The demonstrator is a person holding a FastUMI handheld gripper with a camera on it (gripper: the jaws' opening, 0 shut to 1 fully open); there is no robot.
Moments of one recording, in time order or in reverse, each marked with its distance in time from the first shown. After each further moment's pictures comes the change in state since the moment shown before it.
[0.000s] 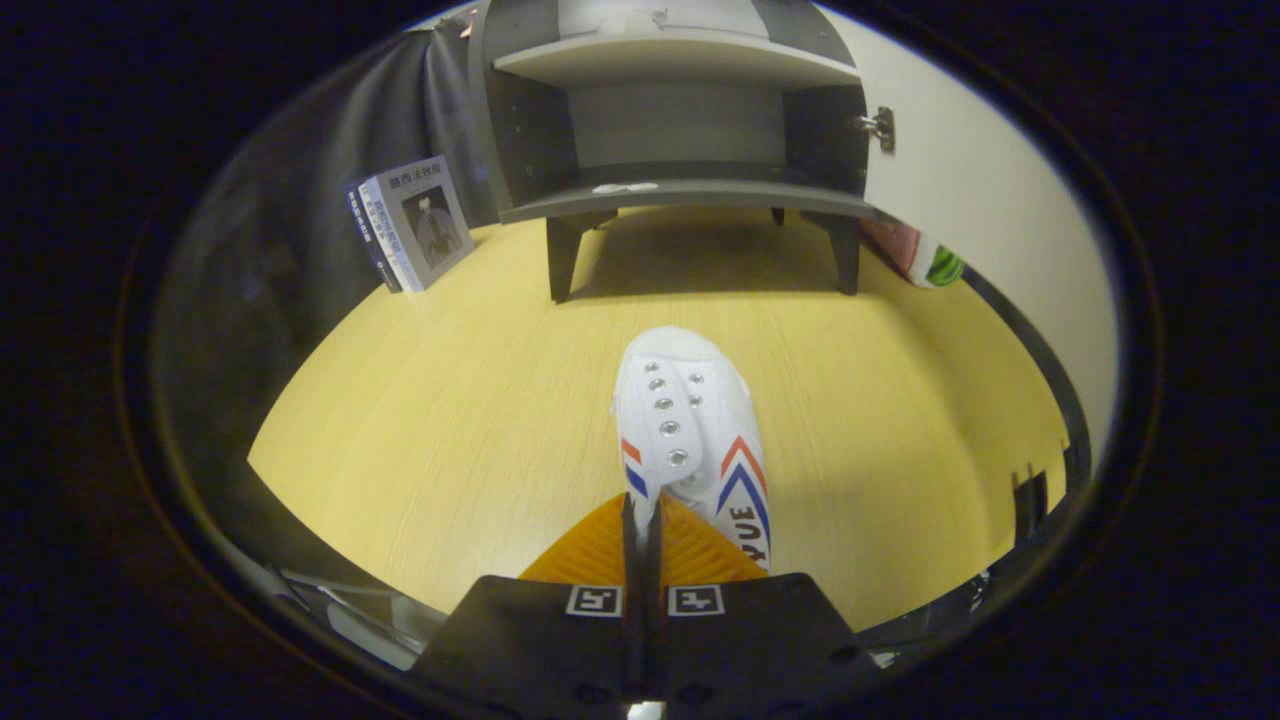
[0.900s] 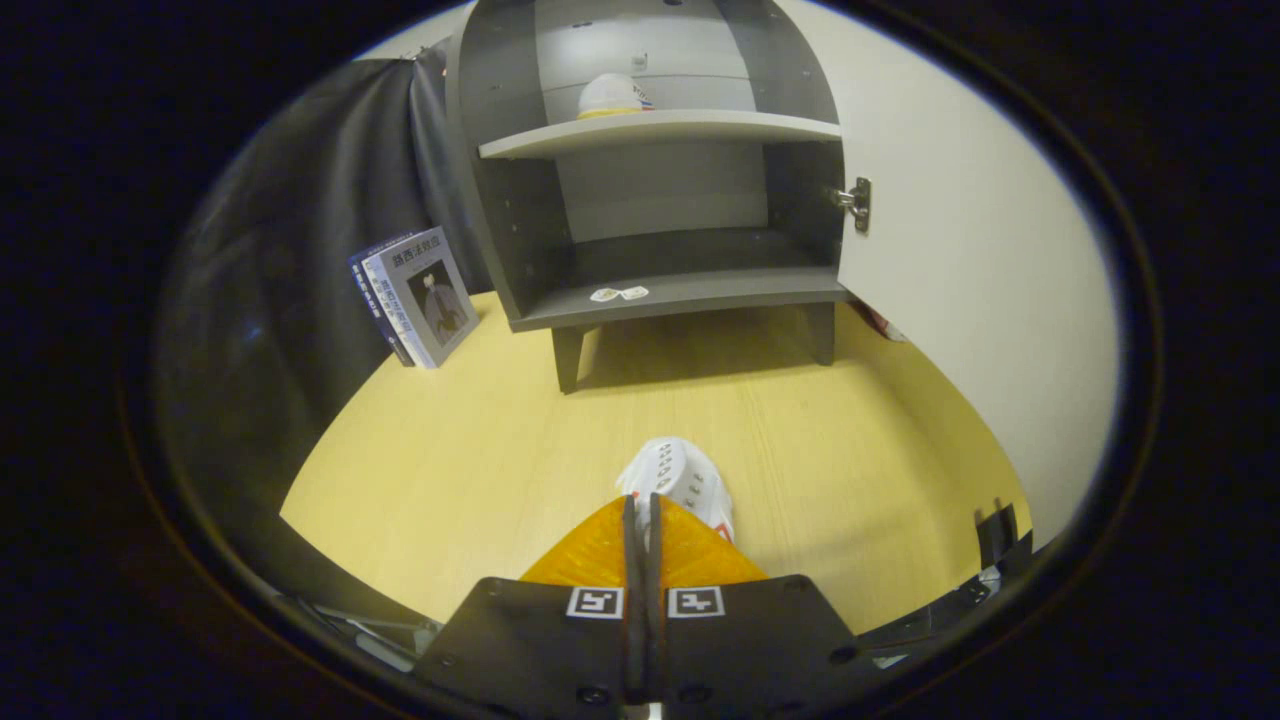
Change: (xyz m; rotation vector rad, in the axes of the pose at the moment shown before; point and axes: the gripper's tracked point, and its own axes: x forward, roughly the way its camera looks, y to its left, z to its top) arm -0.028 -0.001 0.066 0.092 -0.090 0.019
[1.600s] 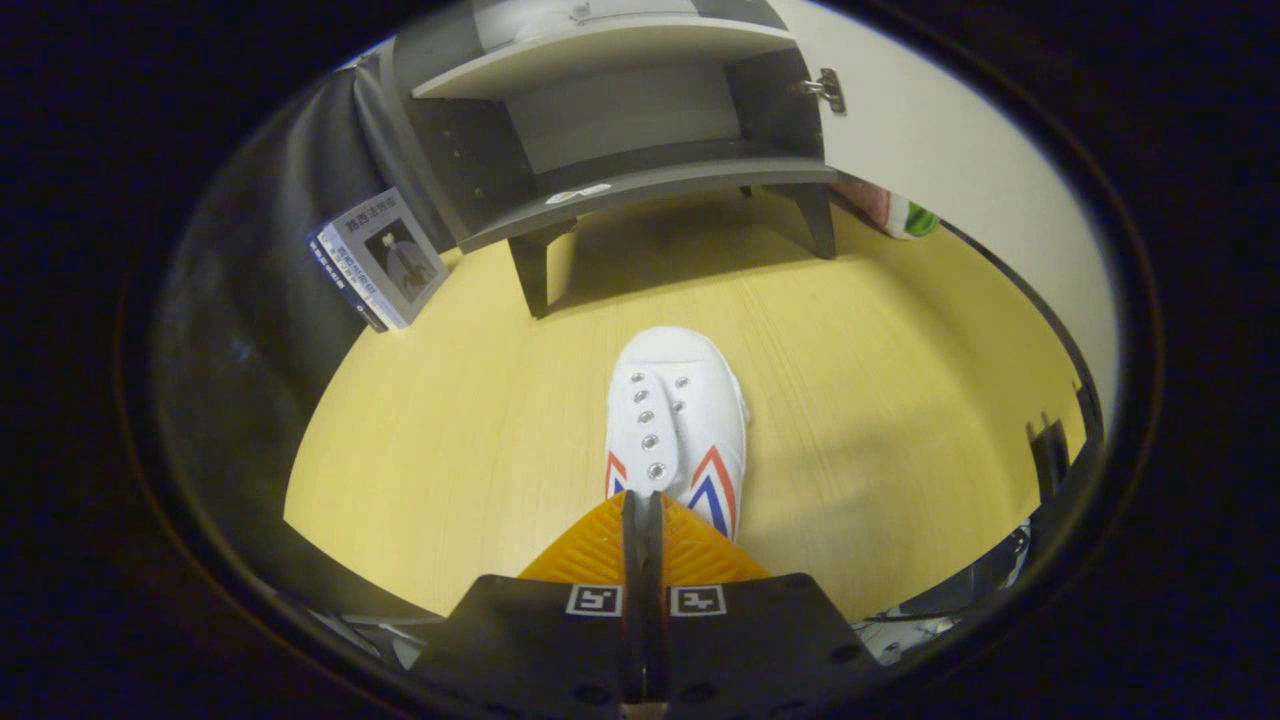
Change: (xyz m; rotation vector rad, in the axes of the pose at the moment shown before) arm 0.030 -0.010 -0.072 0.134 0.176 -0.024
